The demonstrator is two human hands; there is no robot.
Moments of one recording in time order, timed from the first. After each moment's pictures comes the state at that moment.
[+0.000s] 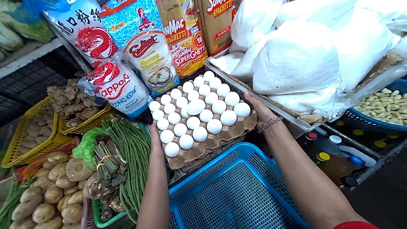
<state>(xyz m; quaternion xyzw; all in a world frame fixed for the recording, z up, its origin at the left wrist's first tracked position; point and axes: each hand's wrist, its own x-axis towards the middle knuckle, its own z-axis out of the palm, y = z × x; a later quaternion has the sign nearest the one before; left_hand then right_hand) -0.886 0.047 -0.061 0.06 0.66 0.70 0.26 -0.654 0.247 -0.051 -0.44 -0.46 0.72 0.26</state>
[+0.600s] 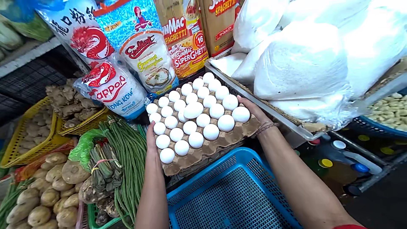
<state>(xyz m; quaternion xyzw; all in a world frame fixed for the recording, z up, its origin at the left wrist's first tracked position) -0.897 0.051 -0.064 0.11 0.67 0.70 0.24 -0.667 0.269 -0.073 -0.35 -0.56 0.70 0.26</state>
